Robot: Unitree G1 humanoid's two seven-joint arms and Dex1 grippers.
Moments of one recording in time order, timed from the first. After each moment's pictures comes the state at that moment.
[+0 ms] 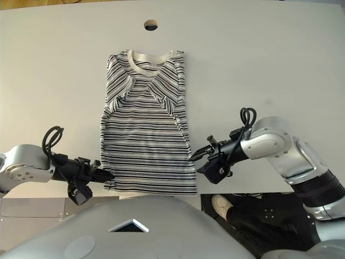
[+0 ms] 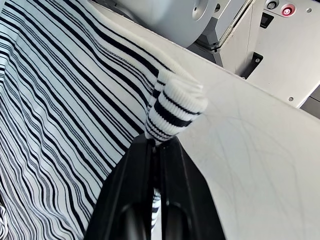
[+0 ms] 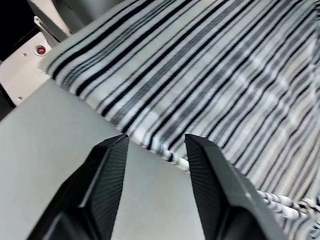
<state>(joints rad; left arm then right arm) 0.16 1.14 -0.44 -0.25 0.36 -0.83 -0.97 -0.03 -1.03 0.44 -0.31 -0.07 -0.46 1.35</state>
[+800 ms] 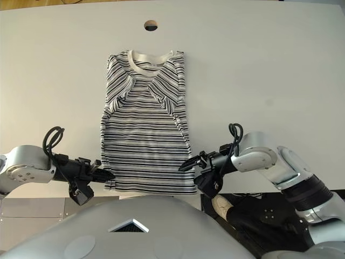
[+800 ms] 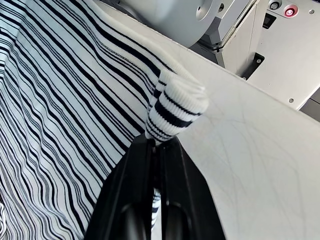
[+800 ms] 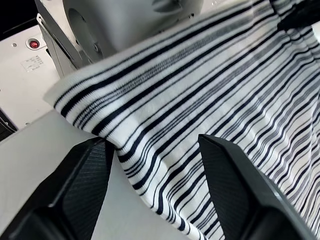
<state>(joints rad) 0.17 1.13 -0.44 -0.27 0.36 -0.79 -0.97 -0.01 -0.98 0.54 -0.26 -0.19 -0.69 1.22</state>
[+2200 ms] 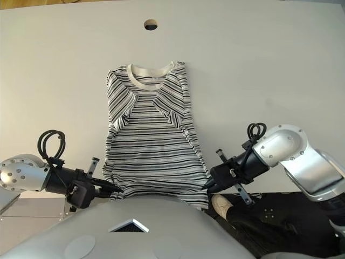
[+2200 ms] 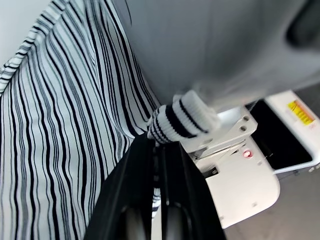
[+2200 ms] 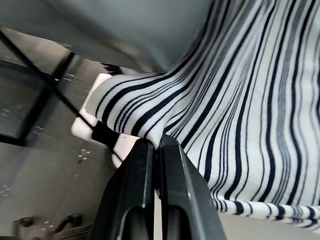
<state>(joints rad) 0.38 1.20 -0.35 -0.61 -0.28 -0.16 -1.12 0.07 -1.23 0.38 -0.54 0.38 0.18 1.52</state>
